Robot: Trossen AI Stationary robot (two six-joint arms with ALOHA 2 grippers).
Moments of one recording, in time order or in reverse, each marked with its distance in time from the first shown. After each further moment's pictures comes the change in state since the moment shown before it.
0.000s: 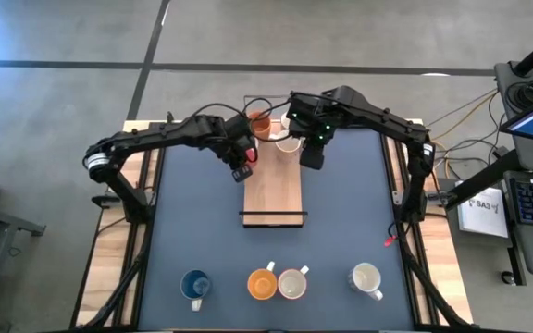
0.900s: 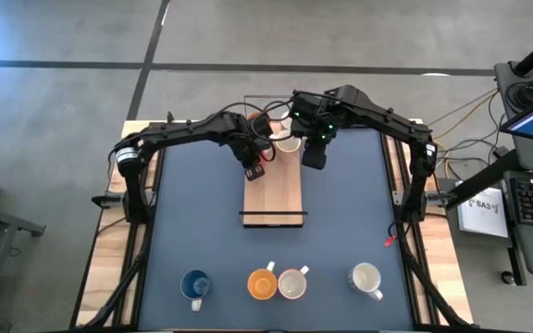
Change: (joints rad) left arm 0.001 0.237 0.221 -0.104 -0.003 0.088; right arm 0.000 -0.018 -0.003 -0.005 0.000 -0.018
